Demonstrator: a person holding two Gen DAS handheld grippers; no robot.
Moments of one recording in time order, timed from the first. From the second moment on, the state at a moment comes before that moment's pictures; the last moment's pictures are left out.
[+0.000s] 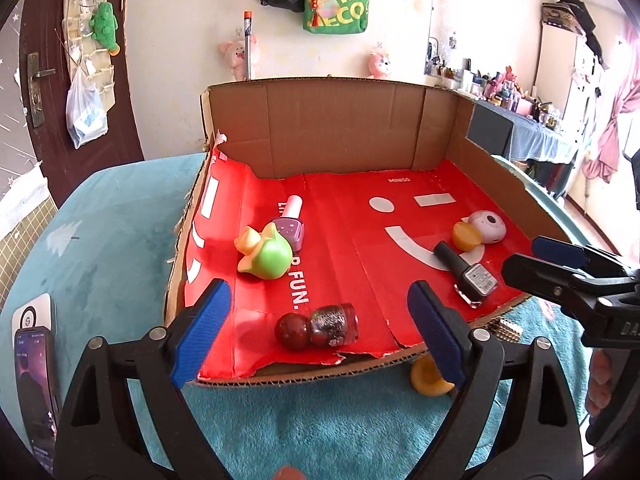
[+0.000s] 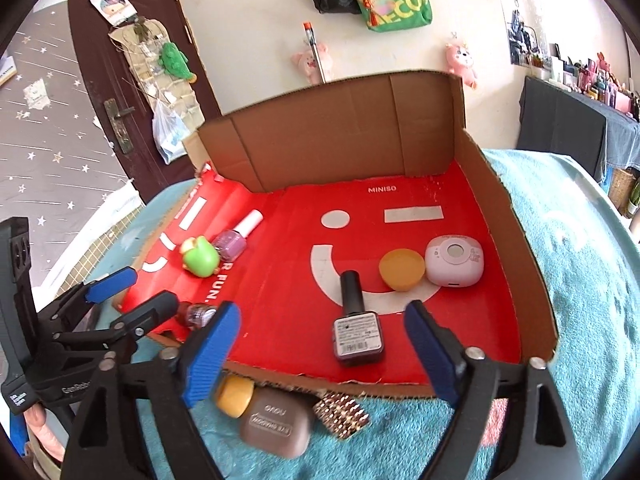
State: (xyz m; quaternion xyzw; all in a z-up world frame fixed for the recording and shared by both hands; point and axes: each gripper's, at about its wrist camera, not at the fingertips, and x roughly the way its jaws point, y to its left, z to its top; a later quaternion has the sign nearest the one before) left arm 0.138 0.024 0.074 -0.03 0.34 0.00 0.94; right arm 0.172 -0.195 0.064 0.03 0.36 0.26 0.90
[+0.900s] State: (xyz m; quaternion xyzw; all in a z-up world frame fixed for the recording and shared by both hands) left arm 0.090 0.028 0.077 -0.06 0.31 -0.01 0.95; right arm 0.097 -0.202 0.087 0.03 0.27 0.27 0.92
